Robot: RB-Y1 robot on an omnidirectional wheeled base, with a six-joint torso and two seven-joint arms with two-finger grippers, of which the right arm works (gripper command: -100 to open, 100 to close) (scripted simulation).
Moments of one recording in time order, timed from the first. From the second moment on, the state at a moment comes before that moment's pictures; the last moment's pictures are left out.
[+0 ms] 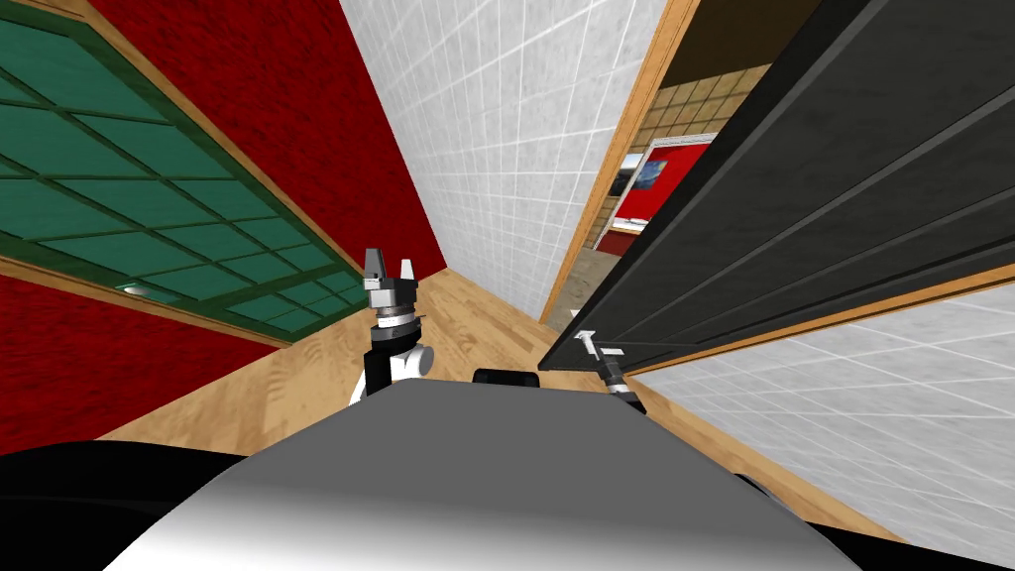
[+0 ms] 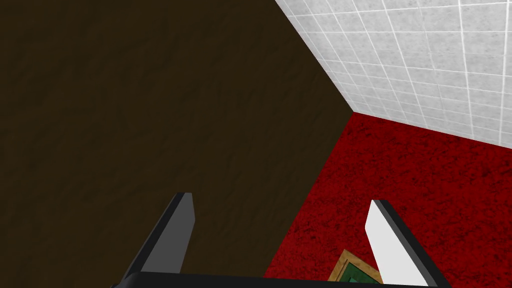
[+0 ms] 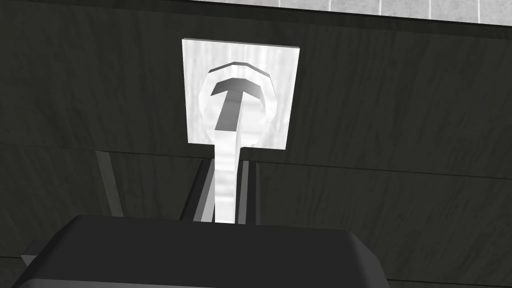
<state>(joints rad) 0.11 -0.49 0.13 -0.47 -0.07 -1.25 -0.45</state>
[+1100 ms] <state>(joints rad) 0.10 -0.50 0.15 -0.42 -0.06 -1.31 -0.46</state>
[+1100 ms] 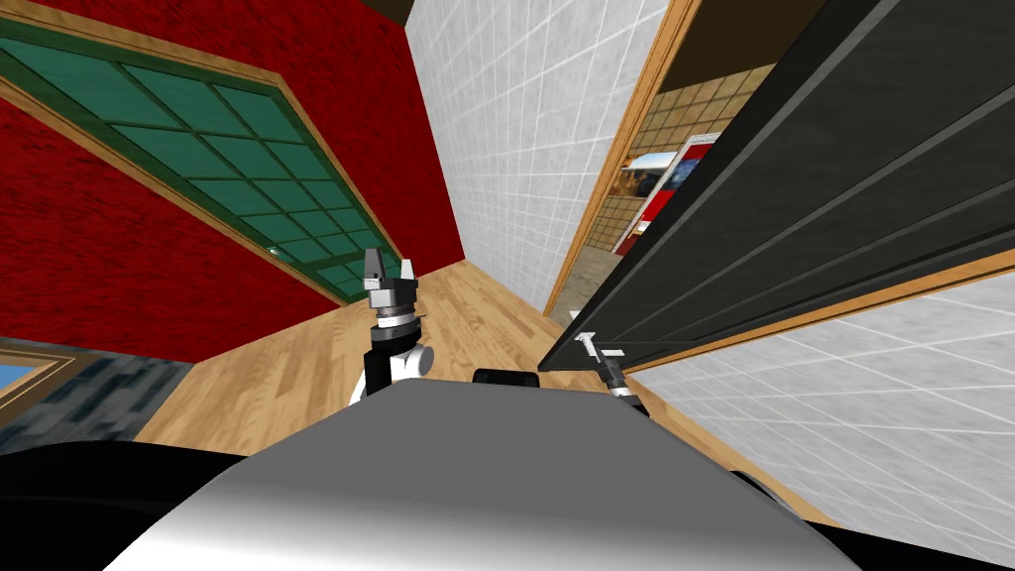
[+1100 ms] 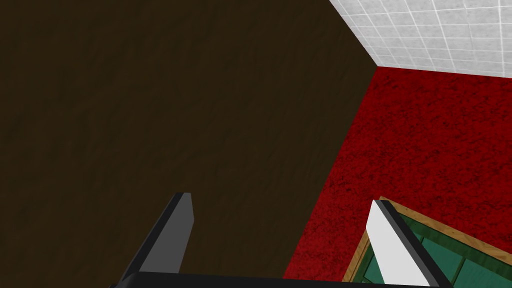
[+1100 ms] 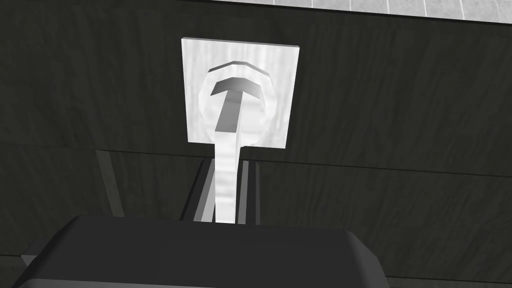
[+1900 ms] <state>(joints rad) 0.07 -0.49 0.16 -0.50 -0.06 -1.21 -0.45</state>
